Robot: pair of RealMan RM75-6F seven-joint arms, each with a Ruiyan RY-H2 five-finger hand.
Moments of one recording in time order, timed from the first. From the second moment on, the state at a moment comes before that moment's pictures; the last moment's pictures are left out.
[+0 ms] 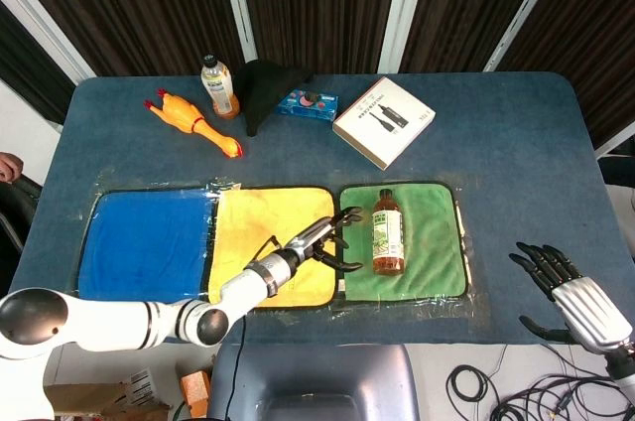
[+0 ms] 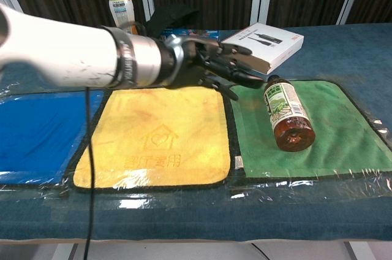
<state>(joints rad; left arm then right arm) -1.25 -1.53 -0.23 -1.60 0.59 0.66 -0.47 0.19 -0.99 -0.15 -1.39 -1.81 1.49 0.41</state>
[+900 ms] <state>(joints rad) -0.21 -1.26 0.31 -1.54 1.48 1.85 0.20 0.10 -1.10 -0.06 -1.59 -1.65 1.49 -0.01</state>
